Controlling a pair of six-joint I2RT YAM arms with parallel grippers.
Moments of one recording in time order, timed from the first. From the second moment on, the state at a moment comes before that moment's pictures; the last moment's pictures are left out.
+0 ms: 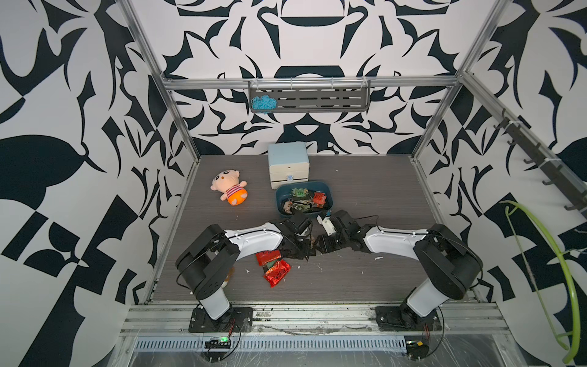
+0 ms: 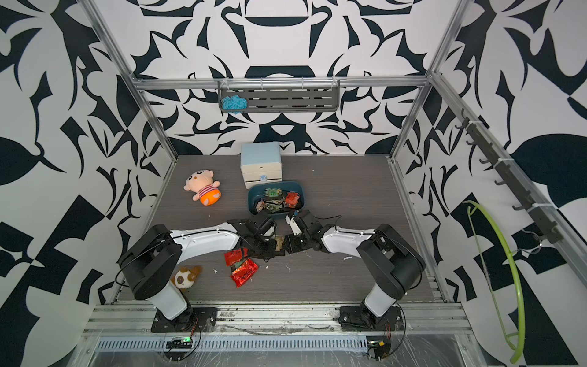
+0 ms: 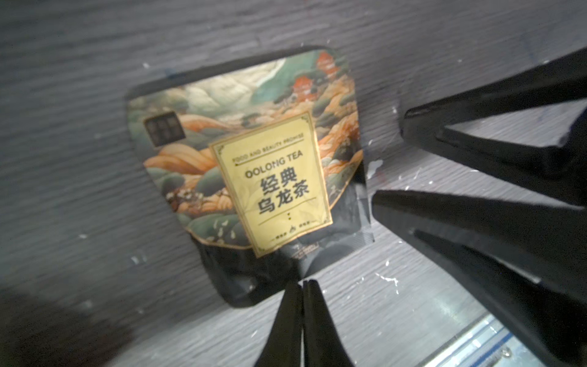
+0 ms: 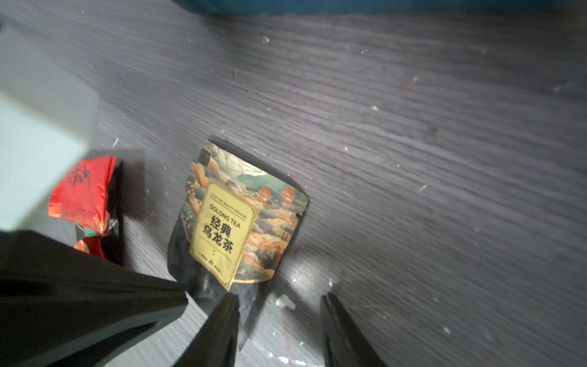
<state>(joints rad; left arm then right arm) -0.85 1.68 0.94 -0.50 0.23 -0.61 0.69 1.63 0.75 -0.08 -0.30 0.44</state>
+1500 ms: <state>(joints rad) -0.86 1.41 0.90 -0.47 0.03 -0.59 0.74 1.70 0.83 -0.13 -0.26 0.47</state>
